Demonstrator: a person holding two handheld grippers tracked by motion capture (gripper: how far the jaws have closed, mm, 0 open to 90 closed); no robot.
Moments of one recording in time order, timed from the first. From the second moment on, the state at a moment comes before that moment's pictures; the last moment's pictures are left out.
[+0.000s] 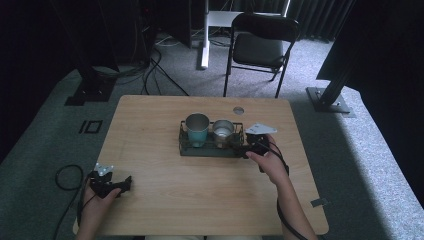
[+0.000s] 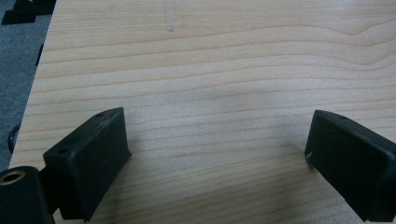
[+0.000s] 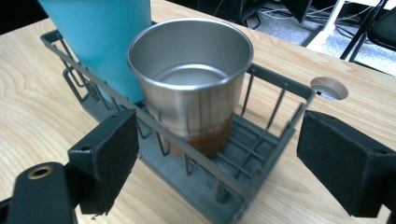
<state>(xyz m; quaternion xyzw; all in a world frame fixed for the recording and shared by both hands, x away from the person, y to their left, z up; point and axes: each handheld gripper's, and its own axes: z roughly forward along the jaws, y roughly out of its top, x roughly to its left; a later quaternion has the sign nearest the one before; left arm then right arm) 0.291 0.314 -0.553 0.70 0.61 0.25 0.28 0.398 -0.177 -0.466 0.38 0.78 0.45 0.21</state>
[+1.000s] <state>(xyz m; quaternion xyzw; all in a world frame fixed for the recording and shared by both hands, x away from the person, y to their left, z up) 0.291 0.314 -0.553 0.70 0.61 0.25 0.28 0.366 -0.228 -0.488 0.40 0.78 0.42 0.23</state>
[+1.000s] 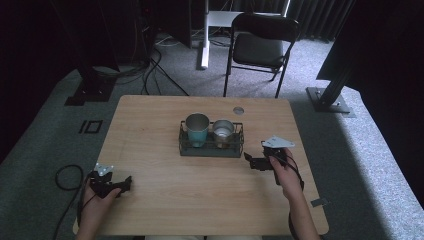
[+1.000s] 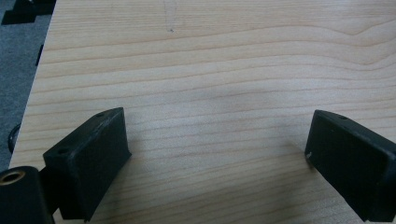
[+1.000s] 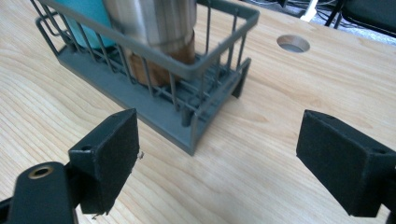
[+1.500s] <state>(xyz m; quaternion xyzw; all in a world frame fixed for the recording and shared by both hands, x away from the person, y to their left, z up) 0.291 0.315 -0.553 0.70 0.61 0.25 0.28 0.353 -0.250 -0.516 0.43 0.77 0.40 0.23</state>
